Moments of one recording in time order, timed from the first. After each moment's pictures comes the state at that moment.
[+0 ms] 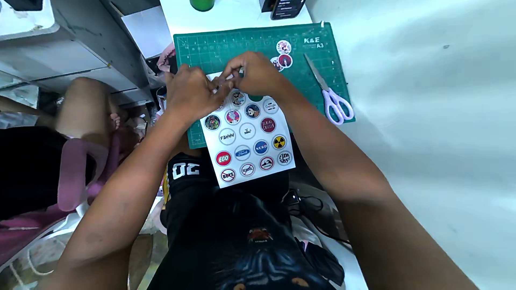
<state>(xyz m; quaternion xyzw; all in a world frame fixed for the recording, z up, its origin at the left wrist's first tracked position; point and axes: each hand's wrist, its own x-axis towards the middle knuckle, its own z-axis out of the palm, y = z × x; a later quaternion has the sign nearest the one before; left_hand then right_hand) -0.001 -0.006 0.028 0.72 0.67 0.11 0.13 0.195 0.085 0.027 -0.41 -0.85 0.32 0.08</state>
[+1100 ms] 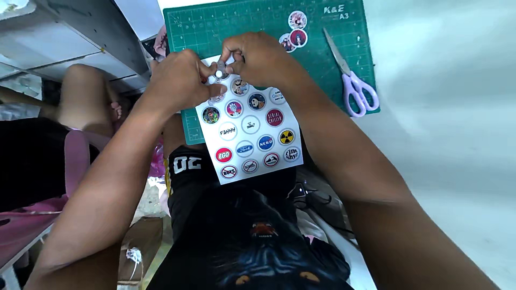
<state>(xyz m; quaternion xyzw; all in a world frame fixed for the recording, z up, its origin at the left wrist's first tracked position) -0.010 0.007 0.047 0.72 0.65 0.00 0.25 0.189 0.076 0.037 -0.44 -0.85 0.29 0.01</state>
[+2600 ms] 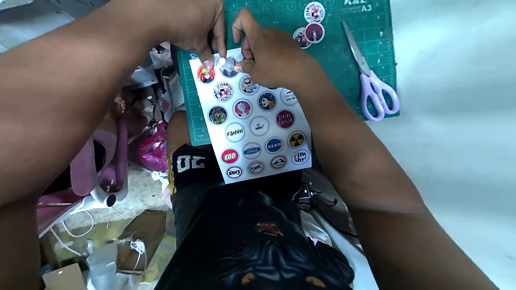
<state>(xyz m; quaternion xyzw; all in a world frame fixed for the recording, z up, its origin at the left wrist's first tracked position) -0.022 0.104 0.064 0.83 0.44 -0.07 0.33 0.183 0.076 0.042 -0.46 -0.85 0.27 -0.03</state>
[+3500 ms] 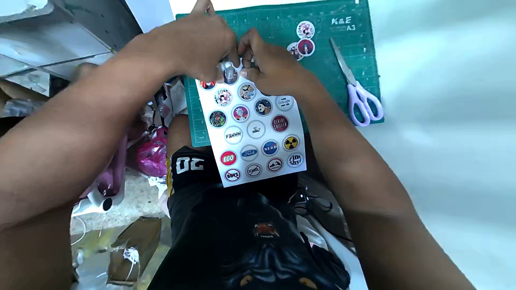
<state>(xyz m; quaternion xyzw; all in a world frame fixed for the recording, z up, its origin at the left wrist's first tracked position) -0.012 0.078 0.071 0.92 0.36 -0.10 0.10 0.205 0.081 0.025 -0.38 -0.87 0.31 0.06</state>
